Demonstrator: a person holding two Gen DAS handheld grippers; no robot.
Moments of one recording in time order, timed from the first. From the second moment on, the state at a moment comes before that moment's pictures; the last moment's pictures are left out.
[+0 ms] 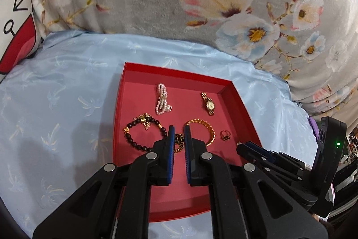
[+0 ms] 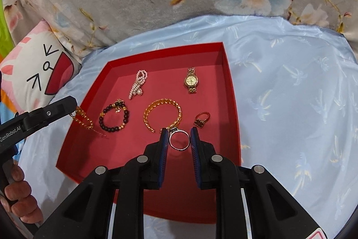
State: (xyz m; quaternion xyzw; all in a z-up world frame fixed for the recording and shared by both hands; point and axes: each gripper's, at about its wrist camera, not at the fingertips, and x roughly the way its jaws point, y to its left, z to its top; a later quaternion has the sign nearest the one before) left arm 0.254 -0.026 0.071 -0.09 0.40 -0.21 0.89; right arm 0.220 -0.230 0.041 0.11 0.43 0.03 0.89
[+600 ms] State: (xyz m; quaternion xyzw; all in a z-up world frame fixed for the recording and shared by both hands) left arm 0.246 -0.019 0.071 -0.09 0.38 -0.18 0.90; right arm 0.198 -0.239 0.056 0.11 0.40 0.02 0.91
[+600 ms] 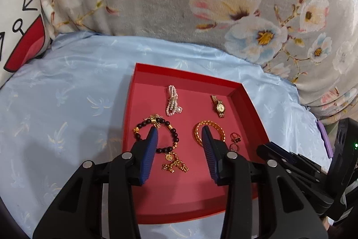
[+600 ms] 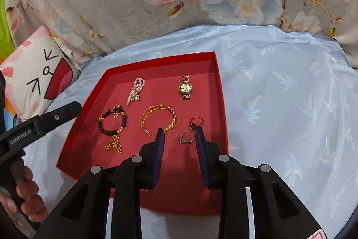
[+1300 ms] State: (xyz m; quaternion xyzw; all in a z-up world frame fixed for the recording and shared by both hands) left arm 0.091 0.011 0.047 -0.04 0.39 -0.15 0.91; right arm 0.023 -0.202 0.042 0.10 0.44 0.04 0.89
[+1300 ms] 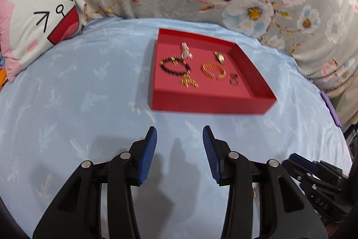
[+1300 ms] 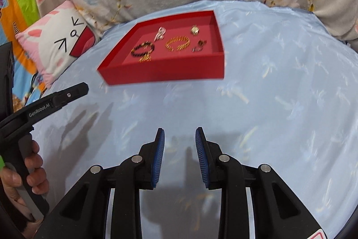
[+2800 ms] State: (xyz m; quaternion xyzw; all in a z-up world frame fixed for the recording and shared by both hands) left arm 0.033 -0.012 0.017 -0.02 0.43 -0.20 0.88; right arm 0.024 -0.171 0.012 0.08 0.46 0.05 0.88
